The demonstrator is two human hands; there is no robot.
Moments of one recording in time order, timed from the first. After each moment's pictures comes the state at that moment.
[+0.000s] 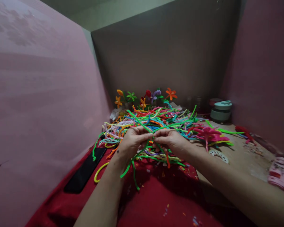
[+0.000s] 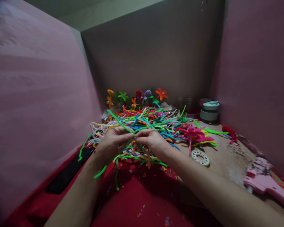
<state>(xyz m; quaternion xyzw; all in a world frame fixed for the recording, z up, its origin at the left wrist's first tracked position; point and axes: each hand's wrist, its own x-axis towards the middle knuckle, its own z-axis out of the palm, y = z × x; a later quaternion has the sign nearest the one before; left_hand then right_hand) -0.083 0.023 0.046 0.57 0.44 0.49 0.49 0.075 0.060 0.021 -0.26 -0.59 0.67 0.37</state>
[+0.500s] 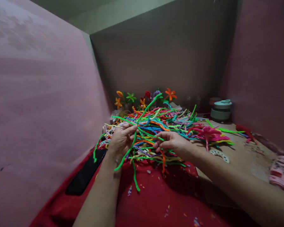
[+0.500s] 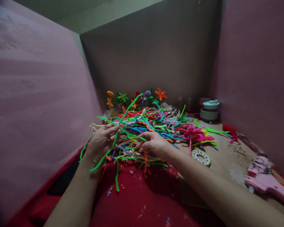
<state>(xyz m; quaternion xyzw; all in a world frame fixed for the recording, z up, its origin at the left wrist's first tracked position) -0.105 0.029 0.059 0.40 0.41 0.64 0.51 0.087 0.061 0.017 -0.30 -0.60 0.67 0.32</state>
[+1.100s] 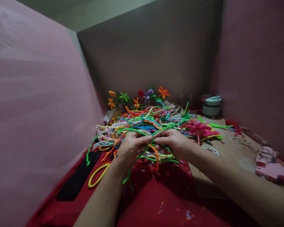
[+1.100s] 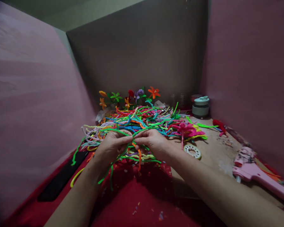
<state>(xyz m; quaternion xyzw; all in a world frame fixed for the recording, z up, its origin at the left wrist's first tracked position) -0.062 0.022 0.040 0.54 0.45 0.48 0.52 0.100 0.052 0.020 -0.27 -0.54 0.71 0.37</state>
